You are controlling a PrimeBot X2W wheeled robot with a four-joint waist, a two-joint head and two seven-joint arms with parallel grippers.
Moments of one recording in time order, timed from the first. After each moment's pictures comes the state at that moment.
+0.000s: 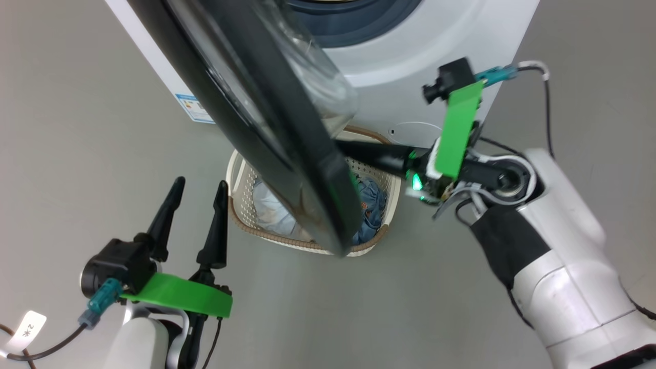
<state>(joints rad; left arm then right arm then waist) -0.28 0.03 -0.14 0.17 -0.27 -0.12 -0.26 -0.88 -0.09 0.34 0.56 1.58 0.13 0.87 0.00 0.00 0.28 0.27</state>
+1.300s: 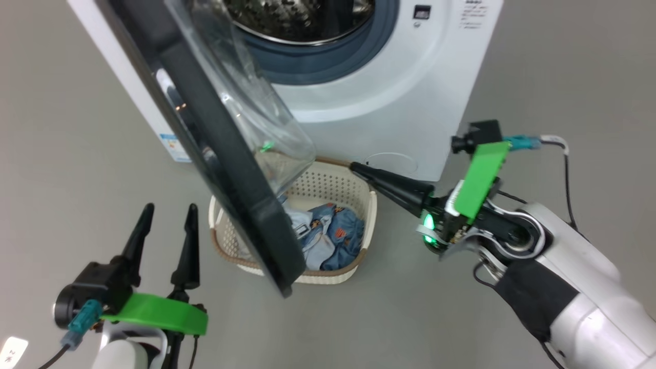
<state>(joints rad) -0.22 0.03 -0.05 0.19 -0.21 -0.13 -0.26 -0.76 -0.30 0.70 0.42 2.00 0.13 0.46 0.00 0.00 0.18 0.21</state>
